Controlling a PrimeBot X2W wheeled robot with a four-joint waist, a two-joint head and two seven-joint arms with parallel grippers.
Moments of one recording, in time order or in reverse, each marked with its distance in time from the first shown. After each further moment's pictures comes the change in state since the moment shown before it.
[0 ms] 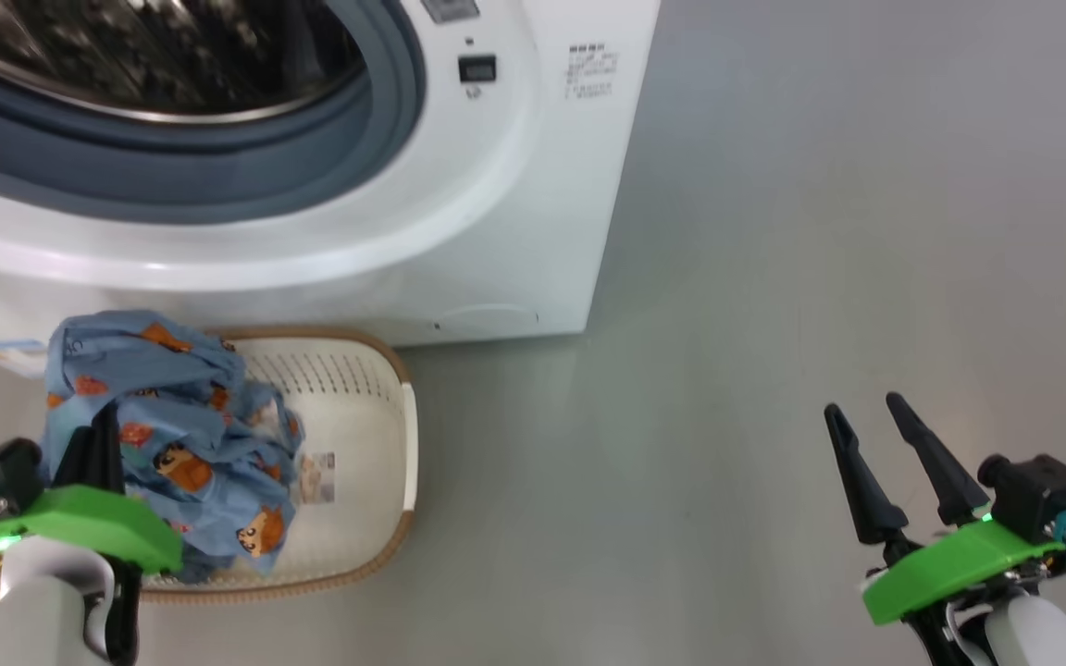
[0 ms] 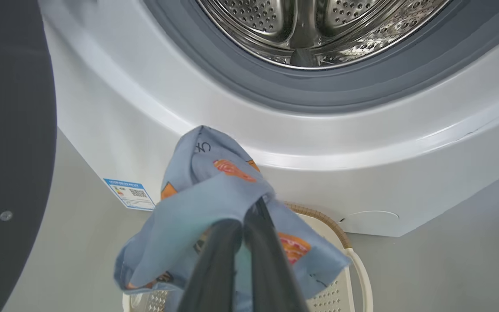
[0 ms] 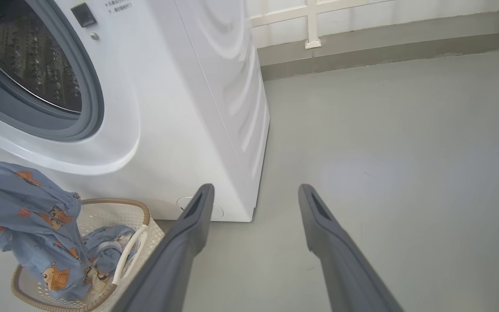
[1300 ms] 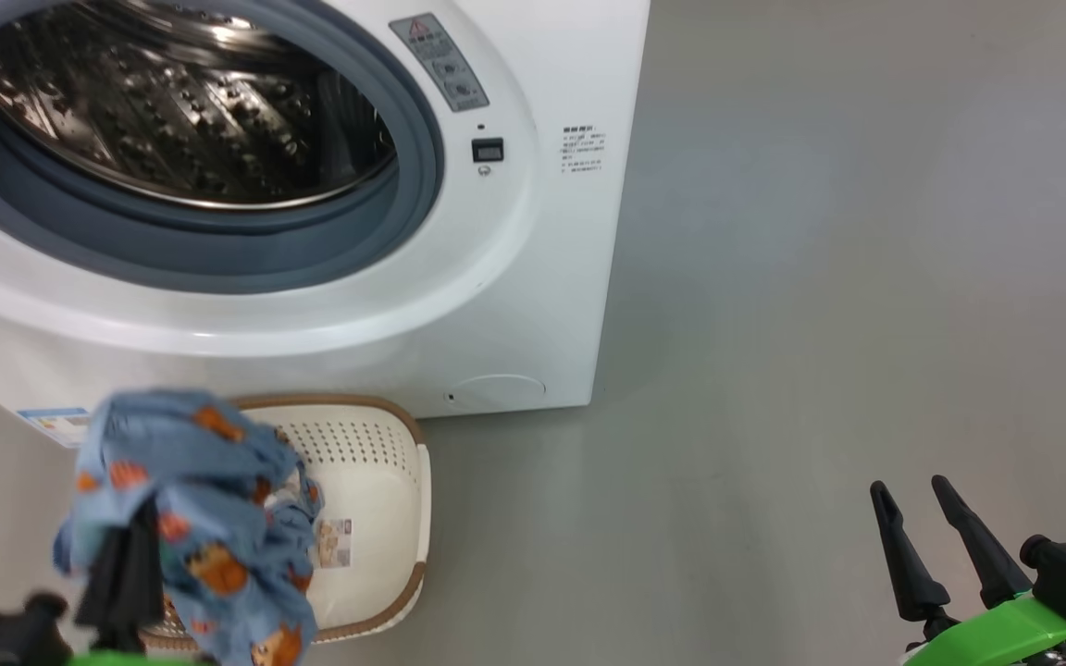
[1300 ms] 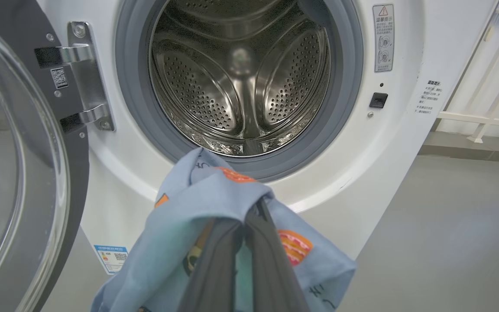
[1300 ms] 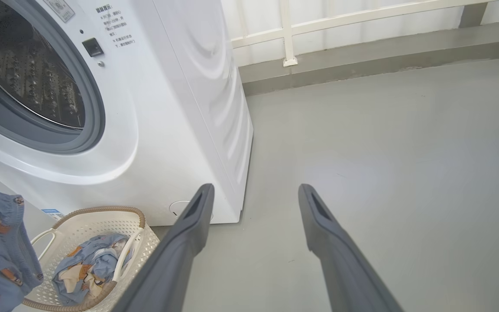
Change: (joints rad) left arm 0.526 -0.111 0.065 -0.702 0.061 -0.007 -0.003; right arm 0.163 -0.008 -0.069 -0.032 0.011 0.000 0.000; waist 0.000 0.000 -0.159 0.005
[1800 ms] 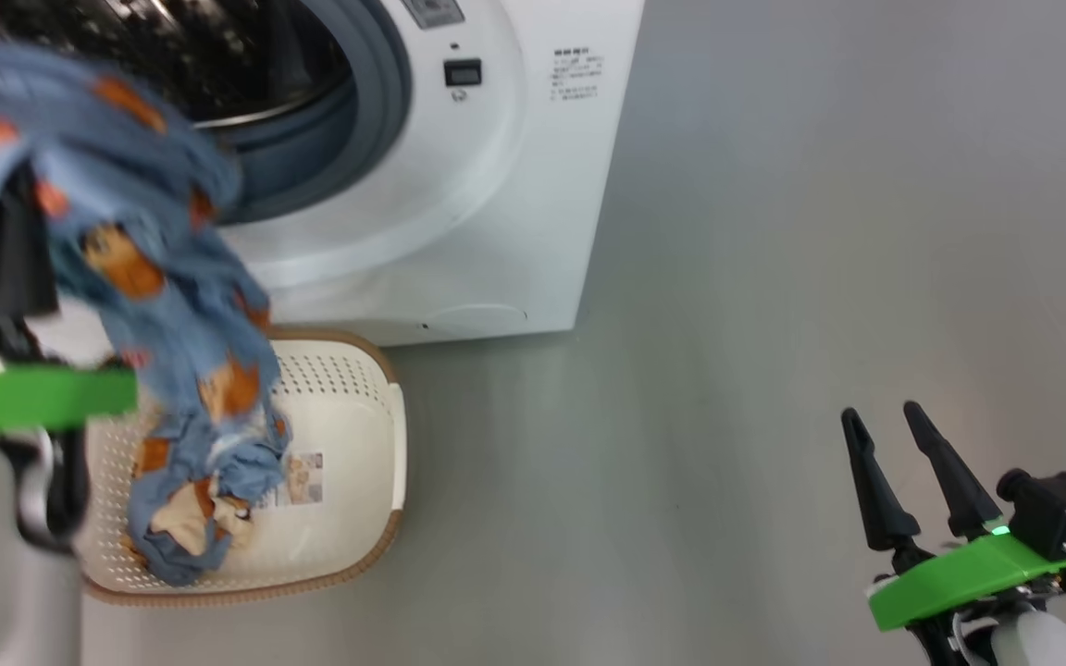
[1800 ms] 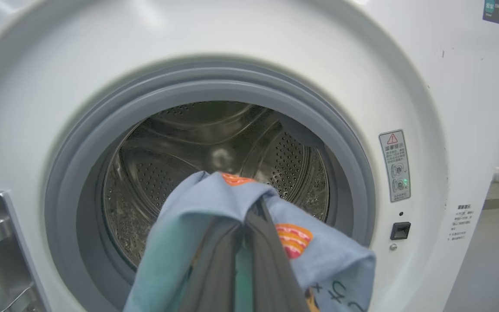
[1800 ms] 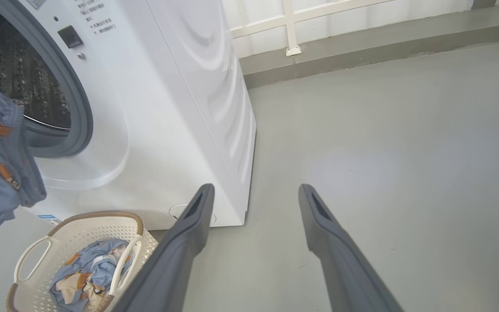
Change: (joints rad) left arm -0.511 0.123 -0.057 0.065 -0.046 0.000 -0.001; right arm -0.103 0.040 0.008 -0.015 -0.007 0.000 0.000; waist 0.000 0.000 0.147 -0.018
